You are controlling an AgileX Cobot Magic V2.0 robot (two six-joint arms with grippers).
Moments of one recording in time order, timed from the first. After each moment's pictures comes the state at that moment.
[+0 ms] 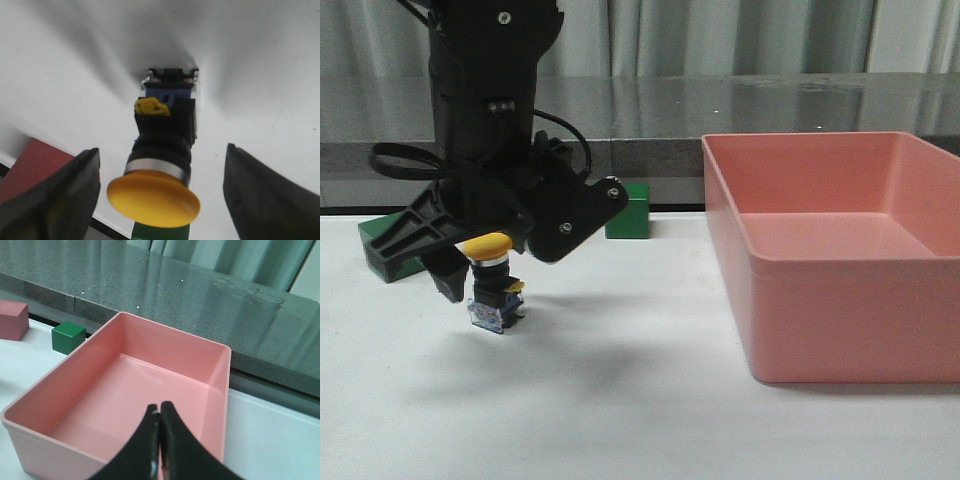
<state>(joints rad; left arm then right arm) -0.71 1.93 -1.32 0.59 0.89 1.06 0.16 0.39 -0.31 0.25 0.16 -0.47</state>
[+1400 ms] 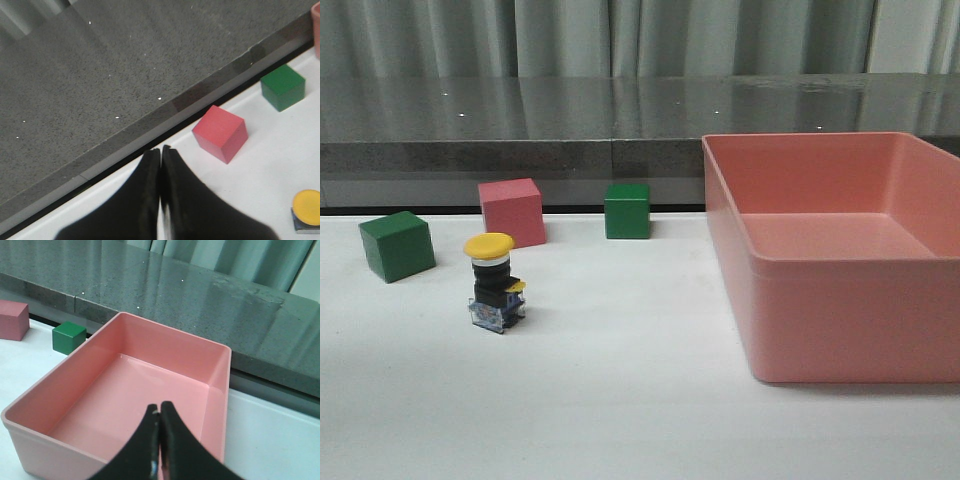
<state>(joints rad) -0.29 1.12 -0.97 0.14 0.35 0.21 0.16 0.39 -0.31 0.25 0.16 -0.47</state>
